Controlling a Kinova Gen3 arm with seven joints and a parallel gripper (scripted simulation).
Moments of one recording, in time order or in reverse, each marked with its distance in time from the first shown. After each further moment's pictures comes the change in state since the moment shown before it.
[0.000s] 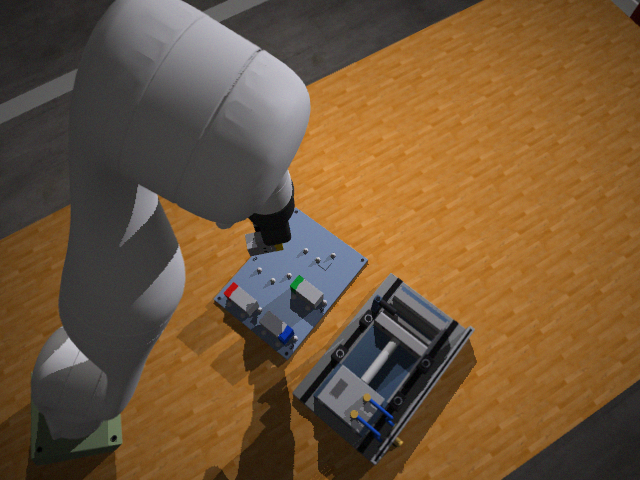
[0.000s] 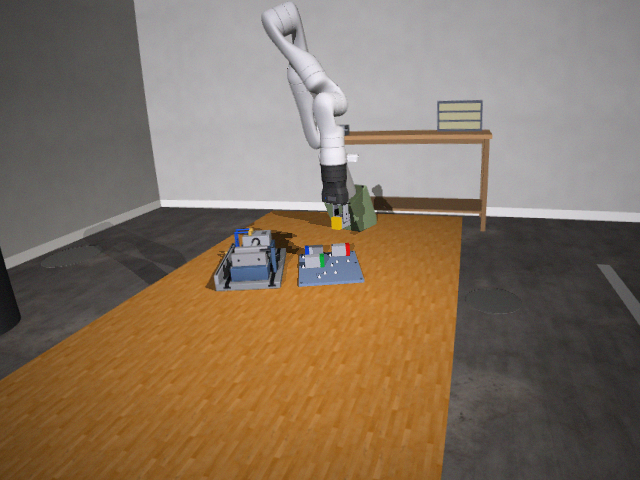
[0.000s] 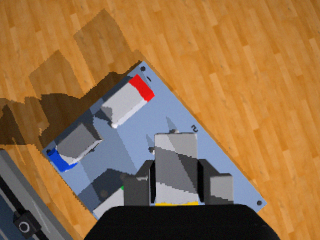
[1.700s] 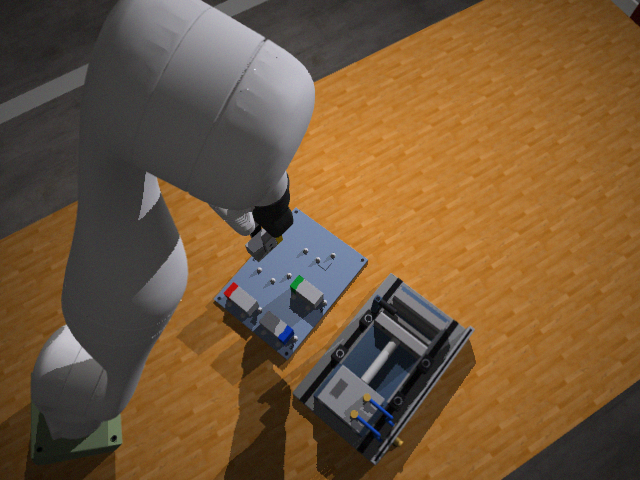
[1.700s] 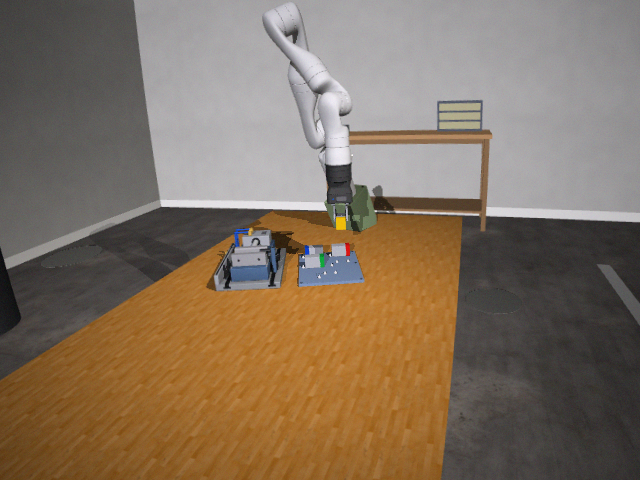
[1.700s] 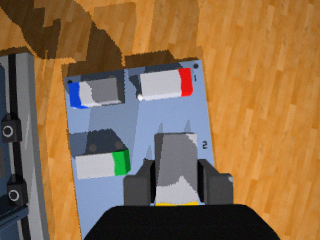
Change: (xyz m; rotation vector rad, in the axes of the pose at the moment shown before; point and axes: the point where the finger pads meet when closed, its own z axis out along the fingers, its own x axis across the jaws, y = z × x) arm 0.000 0.000 0.000 0.002 0.000 -0.597
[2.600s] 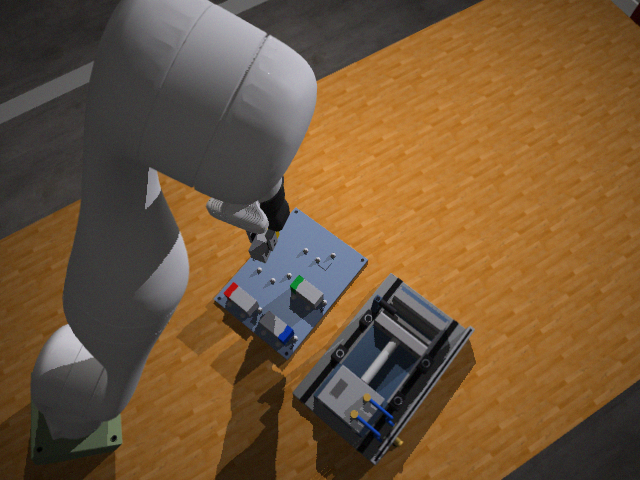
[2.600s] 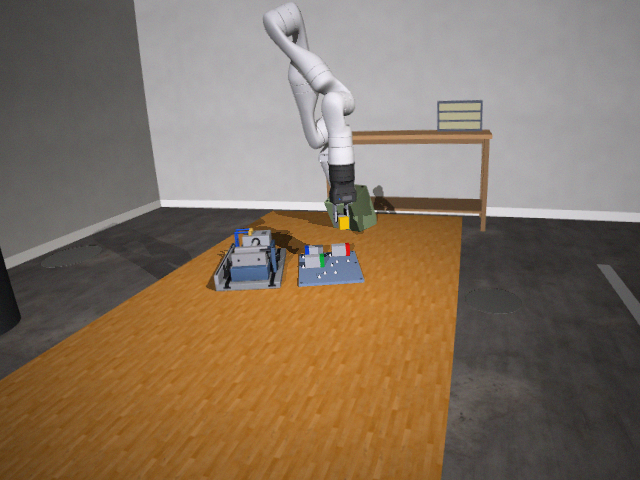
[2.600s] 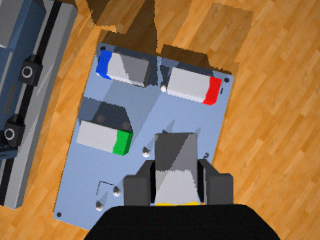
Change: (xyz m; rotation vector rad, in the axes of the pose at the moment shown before) arm 0.000 0.000 0.000 -0.002 -0.001 -0.376
